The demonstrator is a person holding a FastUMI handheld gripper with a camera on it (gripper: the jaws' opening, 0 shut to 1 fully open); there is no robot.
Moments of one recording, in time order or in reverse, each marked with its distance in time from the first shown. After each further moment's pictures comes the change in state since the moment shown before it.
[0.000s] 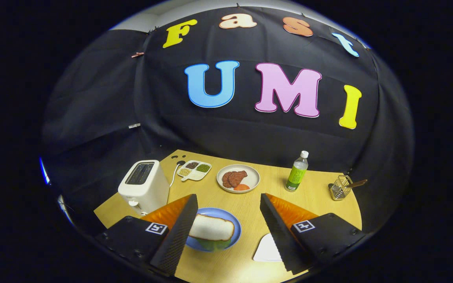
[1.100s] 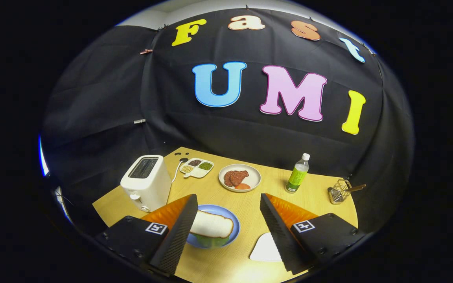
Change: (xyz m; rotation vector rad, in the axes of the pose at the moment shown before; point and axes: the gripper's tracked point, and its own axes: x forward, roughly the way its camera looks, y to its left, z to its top) arm -0.009 0.004 -0.003 -0.042 -0.006 0.012
